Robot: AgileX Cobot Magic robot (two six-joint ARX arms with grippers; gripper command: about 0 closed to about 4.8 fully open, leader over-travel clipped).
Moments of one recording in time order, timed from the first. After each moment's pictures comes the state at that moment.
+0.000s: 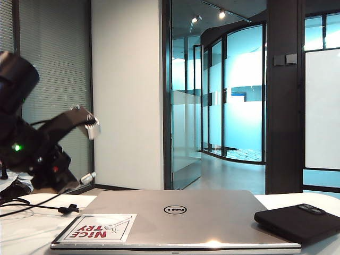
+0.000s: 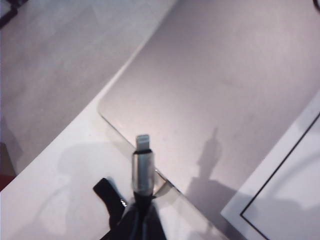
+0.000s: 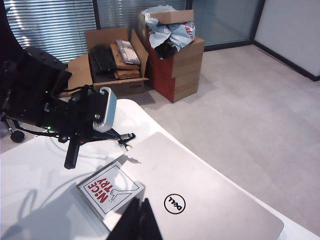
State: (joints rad) left arm -0.29 1.69 0.53 0.54 0.13 0.64; right arm 0.68 0.62 0.59 -0.18 -0.06 -0.10
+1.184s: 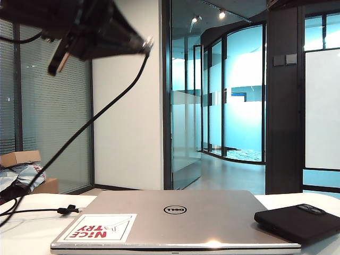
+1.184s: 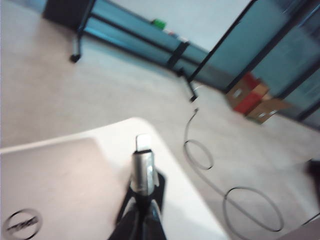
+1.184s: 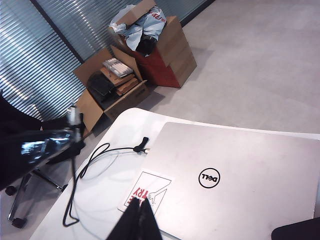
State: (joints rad) left arm -0.73 1.10 0.53 0.43 0.13 -0.51; right arm 0.66 0.62 0.59 -0.23 0.03 0.42
